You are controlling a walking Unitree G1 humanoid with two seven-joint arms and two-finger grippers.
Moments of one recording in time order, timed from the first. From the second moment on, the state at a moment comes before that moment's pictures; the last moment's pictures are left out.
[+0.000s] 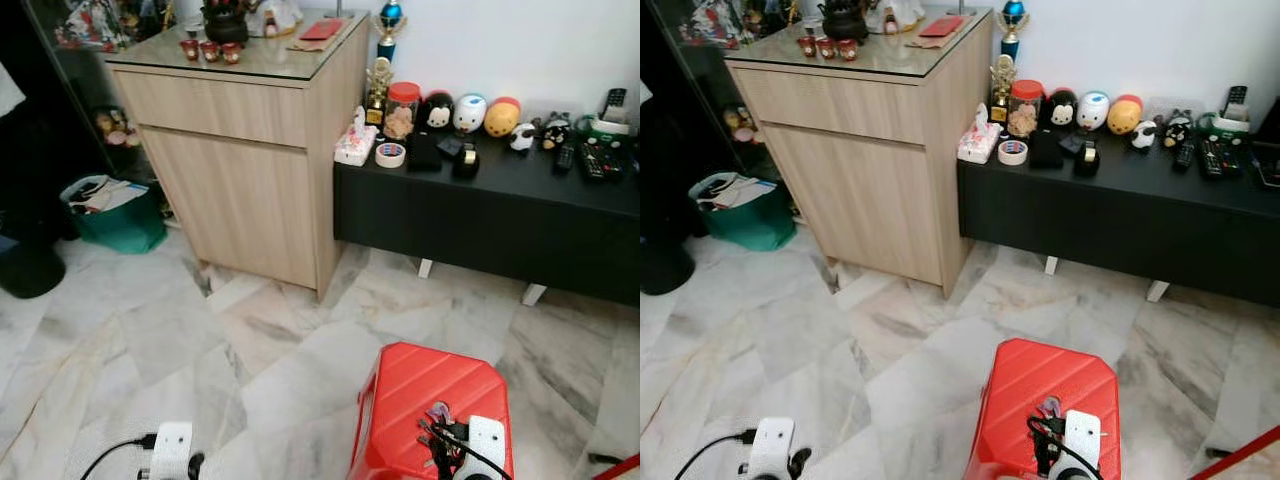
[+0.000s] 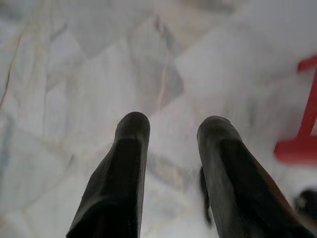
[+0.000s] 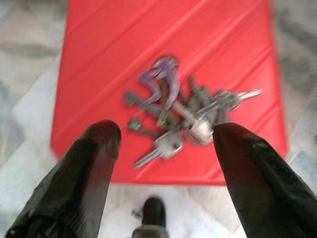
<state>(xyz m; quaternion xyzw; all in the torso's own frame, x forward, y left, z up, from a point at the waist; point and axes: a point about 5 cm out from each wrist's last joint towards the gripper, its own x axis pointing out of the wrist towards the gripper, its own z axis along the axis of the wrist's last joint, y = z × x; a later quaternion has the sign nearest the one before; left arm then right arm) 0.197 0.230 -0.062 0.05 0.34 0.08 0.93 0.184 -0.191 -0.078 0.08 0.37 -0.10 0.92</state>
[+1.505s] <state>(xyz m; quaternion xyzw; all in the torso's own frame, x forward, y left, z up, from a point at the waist) 0.236 0.203 0.018 0.04 0.06 0.01 1.00 0.263 -0.181 -0.010 0.01 0.16 -0.05 0.99</state>
